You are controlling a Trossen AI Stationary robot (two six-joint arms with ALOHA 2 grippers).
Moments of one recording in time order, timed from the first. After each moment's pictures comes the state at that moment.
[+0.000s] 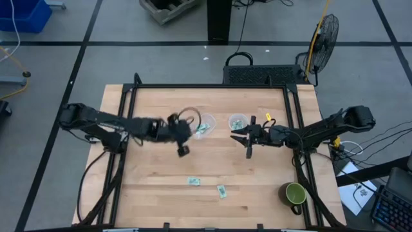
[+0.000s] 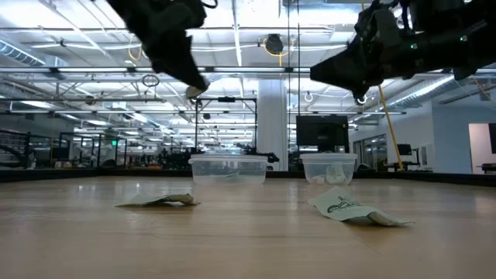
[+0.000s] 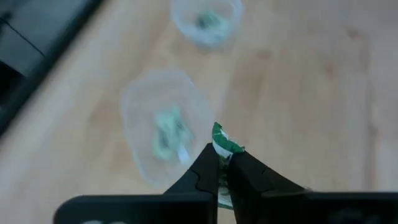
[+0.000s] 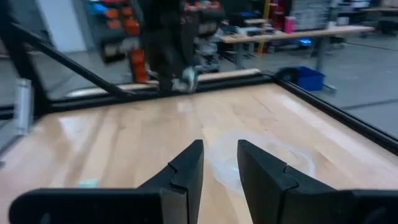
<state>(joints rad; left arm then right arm) -0.08 1.39 0.98 -0.43 -0.32 -0.25 0.09 1.21 0.29 0.83 0.28 0.11</state>
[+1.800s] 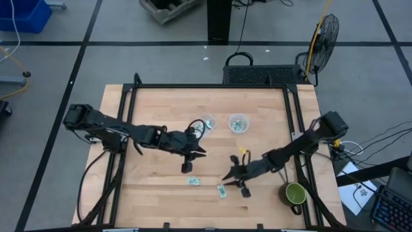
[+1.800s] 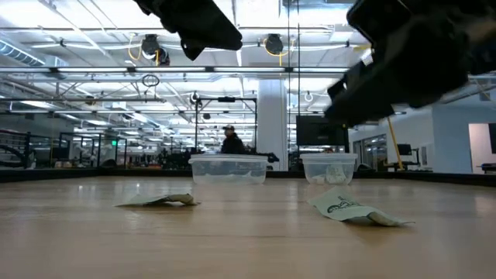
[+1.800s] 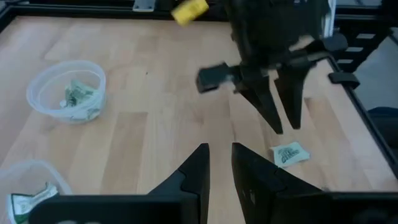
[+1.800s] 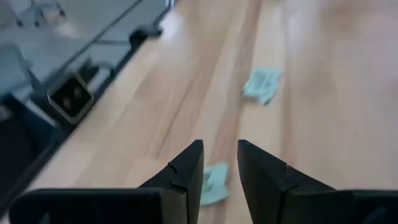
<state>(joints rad) -0.19 1.47 1.00 -0.10 -0.07 -0.14 0.46 1.67 0.59 0.61 0.10 0.22</state>
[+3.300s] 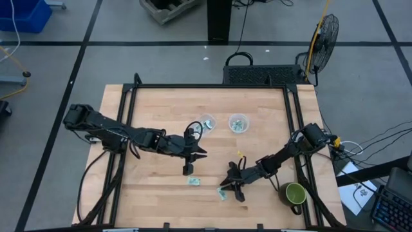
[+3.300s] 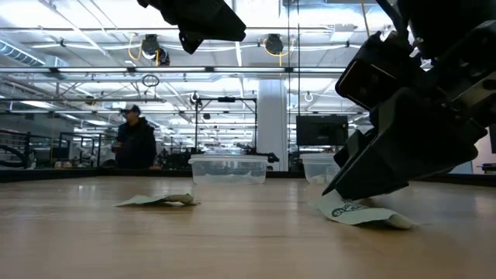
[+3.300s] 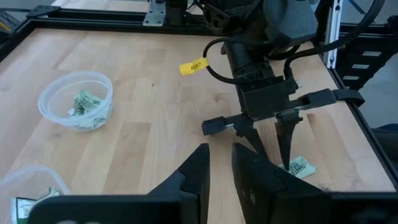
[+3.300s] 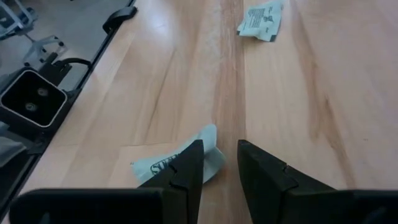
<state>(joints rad) -0.24 1.47 1.00 -0.05 -0.16 -0.18 0.48 1.95 0.60 0.85 0.11 0.50</state>
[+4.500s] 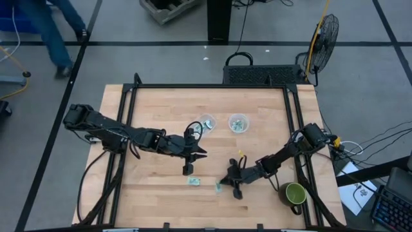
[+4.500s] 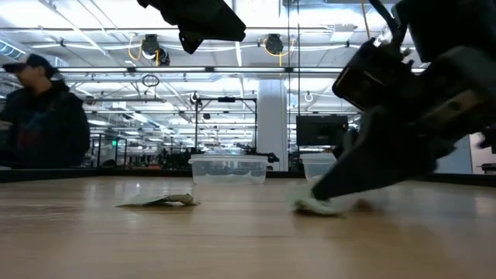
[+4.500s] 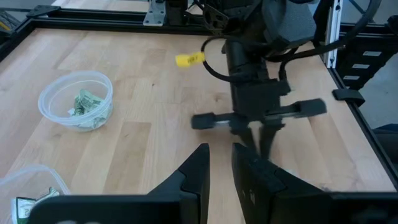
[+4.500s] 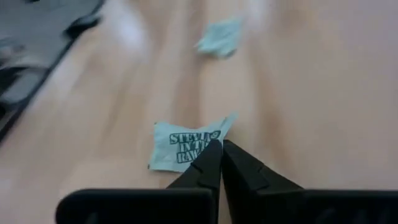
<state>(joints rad) -0.24 1.47 1.00 -0.05 -0.16 -0.18 0.48 1.95 0.60 0.84 0.23 0.46</state>
